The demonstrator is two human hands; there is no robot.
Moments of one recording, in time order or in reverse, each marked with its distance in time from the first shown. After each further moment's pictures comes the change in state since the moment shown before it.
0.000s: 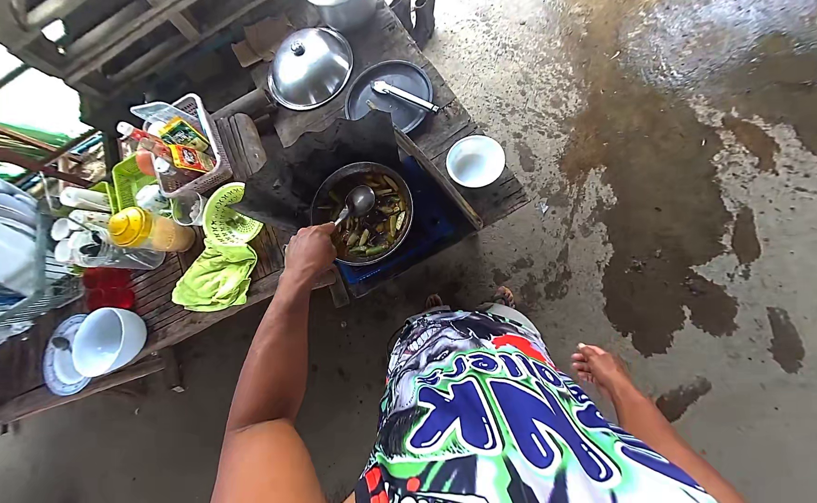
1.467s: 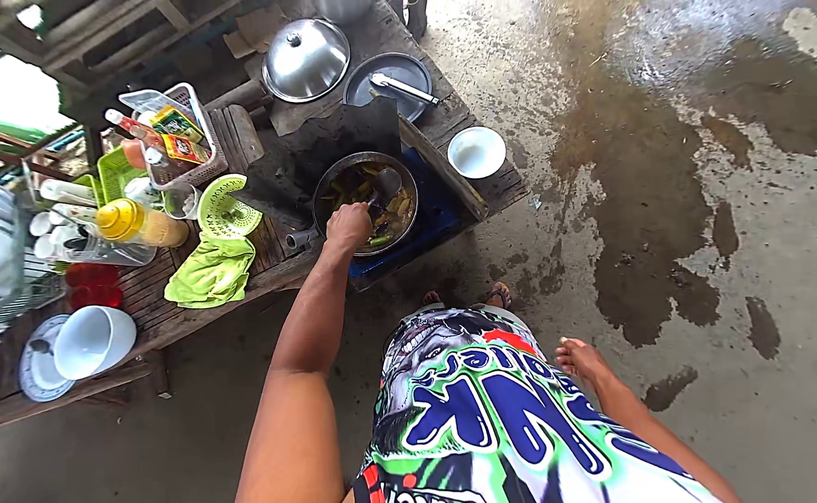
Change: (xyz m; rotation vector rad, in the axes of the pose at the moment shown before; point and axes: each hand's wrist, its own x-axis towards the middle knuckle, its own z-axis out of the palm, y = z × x) left_hand 0.037 0.039 0.023 -0.015 -0.066 0.071; right_hand -0.028 0.004 0.037 -0.043 -0.021 0.001
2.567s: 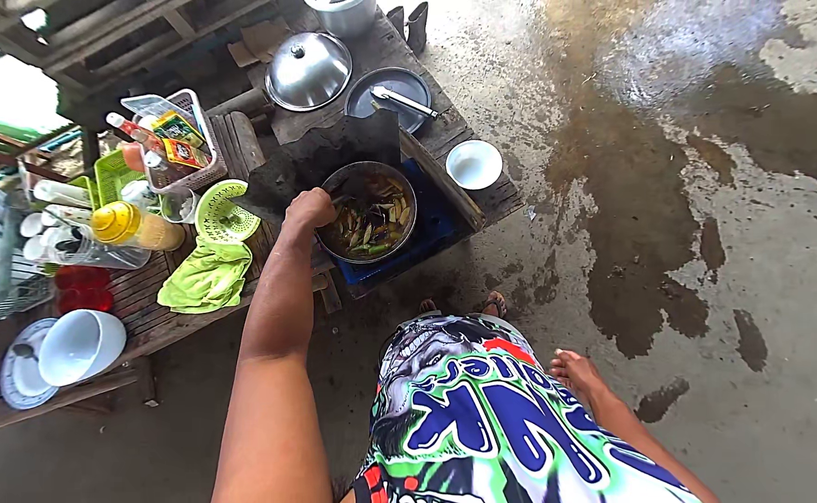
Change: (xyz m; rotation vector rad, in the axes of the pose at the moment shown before) left_hand 0.040 -0.059 -0.051 -0.018 -0.057 -0.100; right_hand -0.011 -0.002 0.002 -0.003 0.002 0.004
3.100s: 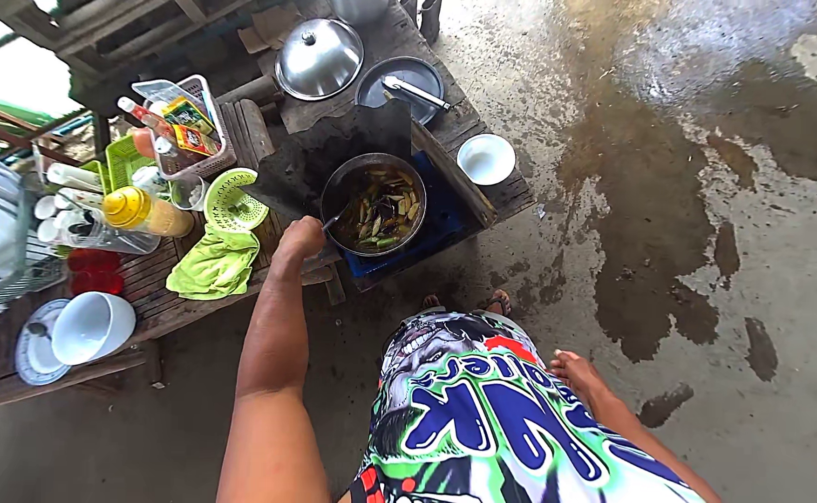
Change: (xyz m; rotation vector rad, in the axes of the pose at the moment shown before) left_hand -0.042 -0.056 0.041 -0.130 -0.080 -0.015; right_hand -0.005 -0.001 0.011 -0.061 -0.031 -0.004
